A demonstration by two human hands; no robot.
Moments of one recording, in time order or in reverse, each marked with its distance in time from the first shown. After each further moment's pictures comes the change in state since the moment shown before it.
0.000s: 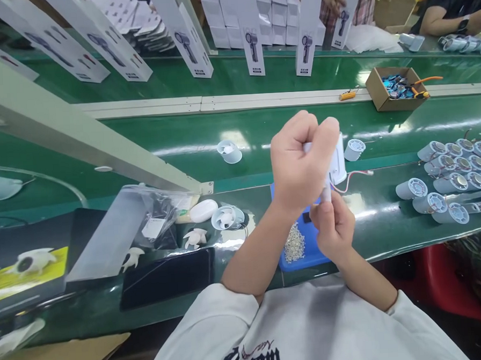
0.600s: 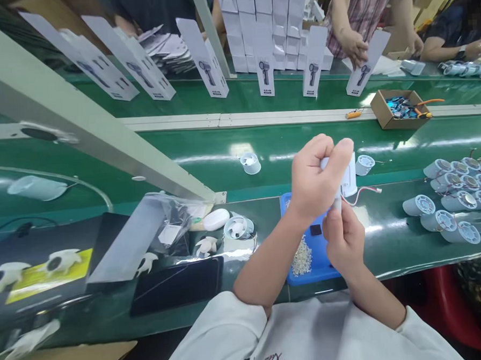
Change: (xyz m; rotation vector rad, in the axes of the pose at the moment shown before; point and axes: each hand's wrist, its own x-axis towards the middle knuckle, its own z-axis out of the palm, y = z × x) left_hand 0.009 -0.016 -0.001 -0.018 -0.086 0.049; right_hand 0.009 -0.020 -0.002 0.005 0.008 0.098
